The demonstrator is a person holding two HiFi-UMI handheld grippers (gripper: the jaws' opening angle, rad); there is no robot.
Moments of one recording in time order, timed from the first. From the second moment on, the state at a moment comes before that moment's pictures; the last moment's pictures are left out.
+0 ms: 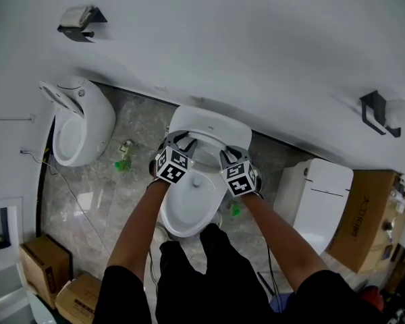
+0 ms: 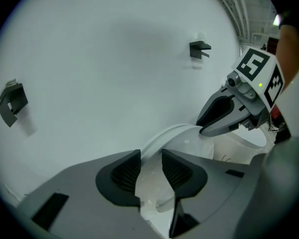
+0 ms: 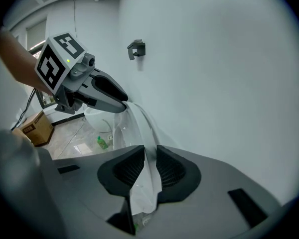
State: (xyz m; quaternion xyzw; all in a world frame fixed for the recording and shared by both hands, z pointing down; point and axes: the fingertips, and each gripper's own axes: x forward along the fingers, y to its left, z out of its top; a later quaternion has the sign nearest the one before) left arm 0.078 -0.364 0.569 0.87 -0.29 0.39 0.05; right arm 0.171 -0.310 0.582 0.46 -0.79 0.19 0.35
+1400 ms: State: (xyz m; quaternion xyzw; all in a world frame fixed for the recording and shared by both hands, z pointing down) left arm -0.011 -0.197 0.549 0.92 -0.16 0.33 0.12; right arm 0.092 -0.152 0.565 0.57 -0.73 0.25 0.28
